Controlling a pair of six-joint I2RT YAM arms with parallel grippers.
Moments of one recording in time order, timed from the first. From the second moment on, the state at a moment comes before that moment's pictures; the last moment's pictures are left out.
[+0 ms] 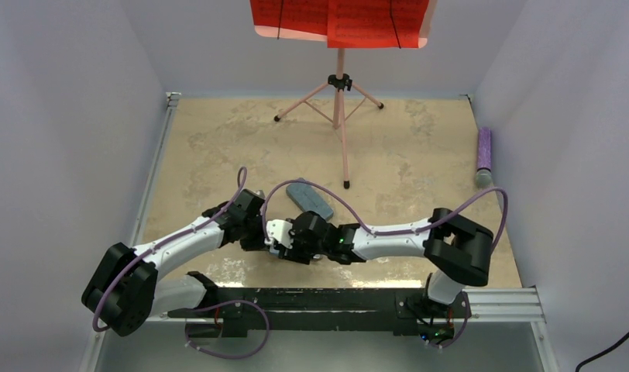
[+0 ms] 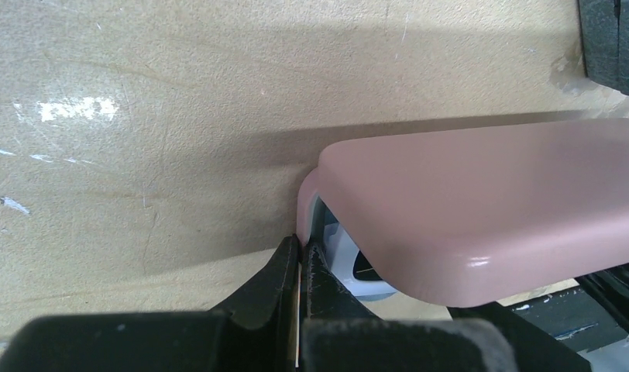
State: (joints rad) left arm -0.57 1.19 0.53 -0.50 0.08 -0.72; right arm 1.20 1.67 0.86 0.07 0.04 -0.28
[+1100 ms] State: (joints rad) left arm -0.57 1.27 0.58 -0.46 0.06 -0.69; right arm 0.81 1.71 1.01 -0.04 -0.55 -0.11
